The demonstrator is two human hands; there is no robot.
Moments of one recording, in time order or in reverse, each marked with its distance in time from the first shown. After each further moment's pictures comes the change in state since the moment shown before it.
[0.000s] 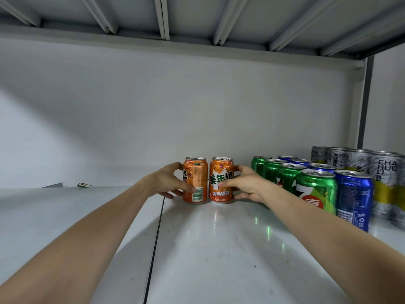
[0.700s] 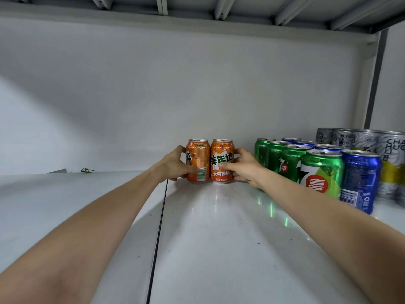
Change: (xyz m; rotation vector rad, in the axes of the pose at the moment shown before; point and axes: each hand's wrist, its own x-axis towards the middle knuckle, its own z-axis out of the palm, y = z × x) left_hand 0.014 -0.006 0.017 0.082 0.152 0.051; right_hand 0.010 0.014 0.011 -0.030 0.077 -0.106
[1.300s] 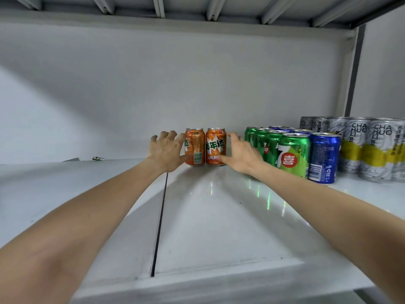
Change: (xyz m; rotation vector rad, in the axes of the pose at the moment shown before) left_hand -0.071 0.016 -0.005 1.010 0.375 0.256; right_hand -0.081 -0.019 -0.009 -0.962 0.168 -0.348
